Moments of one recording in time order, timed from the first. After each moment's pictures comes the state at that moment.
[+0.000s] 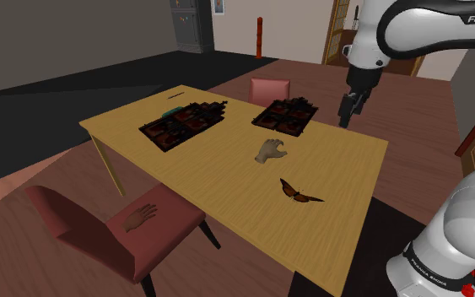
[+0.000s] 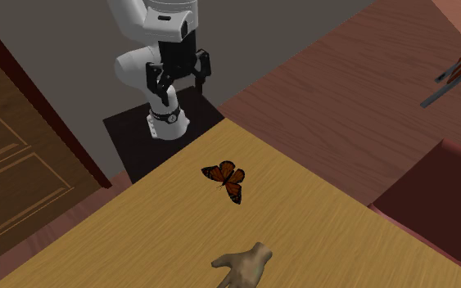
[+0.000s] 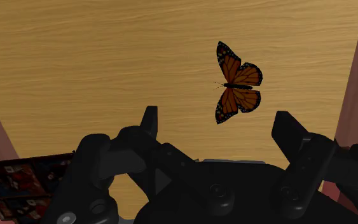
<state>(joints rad) -0.02 -0.74 -0.02 -2.41 -0.10 1.69 -0.10</state>
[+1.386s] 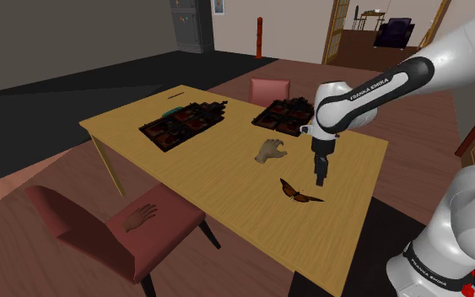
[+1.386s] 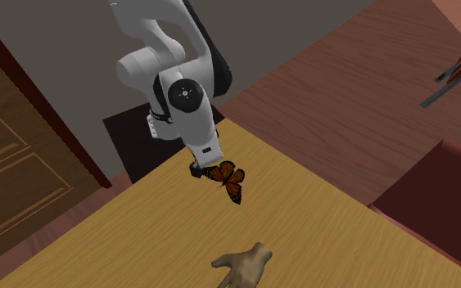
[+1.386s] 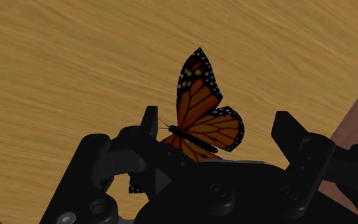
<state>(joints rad) 0.19 -0.24 -0.29 -2.63 0.11 2.19 -0.78</state>
